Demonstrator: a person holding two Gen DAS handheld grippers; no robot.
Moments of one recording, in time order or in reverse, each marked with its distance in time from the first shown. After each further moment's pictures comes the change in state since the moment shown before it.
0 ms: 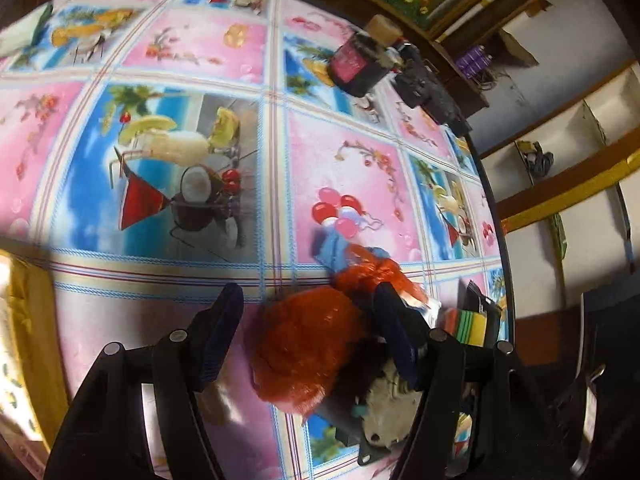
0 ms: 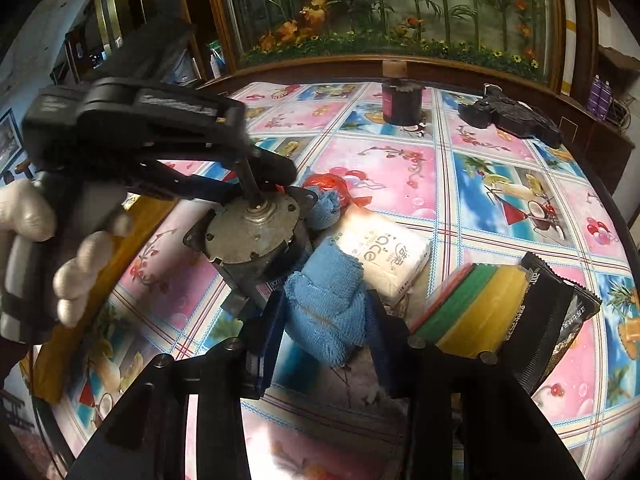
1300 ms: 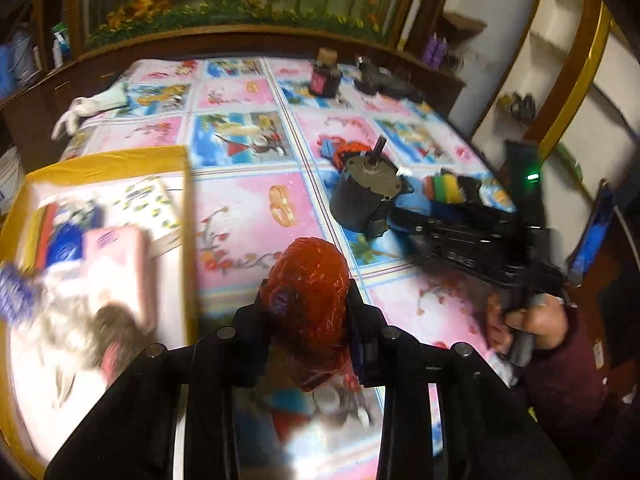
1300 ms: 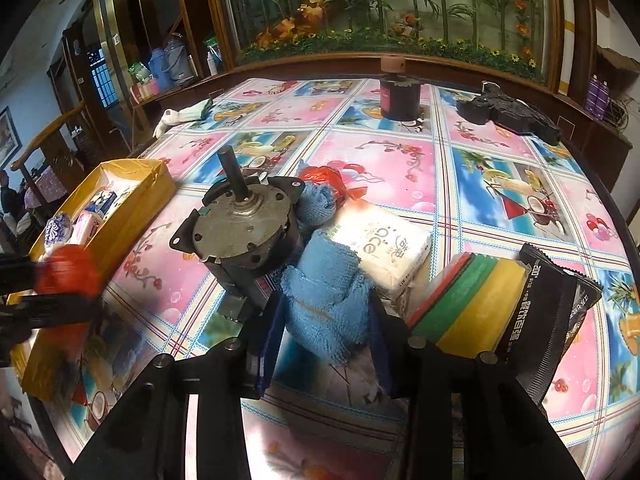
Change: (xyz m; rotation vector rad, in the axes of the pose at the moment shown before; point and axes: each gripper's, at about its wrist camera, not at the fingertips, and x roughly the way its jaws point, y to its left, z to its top) left arm -0.139 -0.006 -0.174 0.297 -0.262 0.196; right arm 0.001 0.004 -0.005 0.007 -0.006 -0.029
